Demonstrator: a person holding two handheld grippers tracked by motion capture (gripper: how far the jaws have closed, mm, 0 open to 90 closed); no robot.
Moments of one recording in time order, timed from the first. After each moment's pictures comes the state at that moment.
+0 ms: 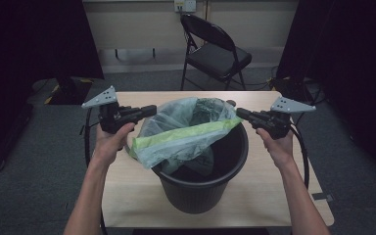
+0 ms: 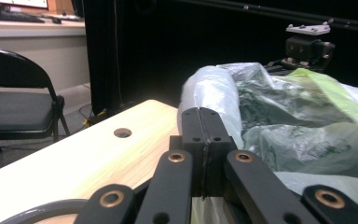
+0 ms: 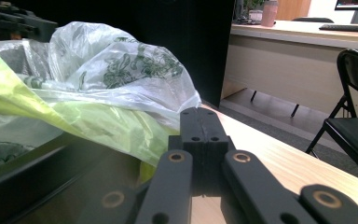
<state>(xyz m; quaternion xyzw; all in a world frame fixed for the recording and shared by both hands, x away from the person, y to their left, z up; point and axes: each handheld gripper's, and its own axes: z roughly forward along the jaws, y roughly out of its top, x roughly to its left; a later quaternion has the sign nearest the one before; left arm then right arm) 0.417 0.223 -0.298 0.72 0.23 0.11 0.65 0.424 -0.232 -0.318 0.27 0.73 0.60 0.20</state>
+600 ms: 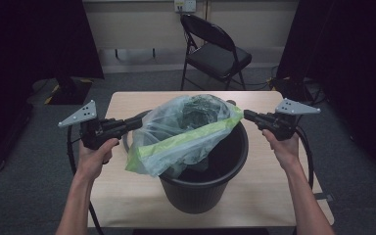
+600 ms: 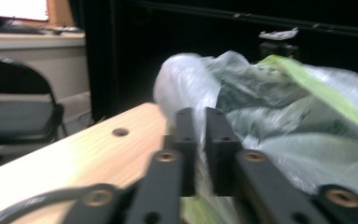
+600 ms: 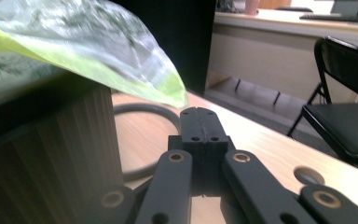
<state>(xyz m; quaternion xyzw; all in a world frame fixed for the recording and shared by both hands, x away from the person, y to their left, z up) 0.386 0.249 -0.302 0.71 0.22 0.11 0.67 0.426 -0.247 -0.326 0.29 0.73 0.58 0.22</state>
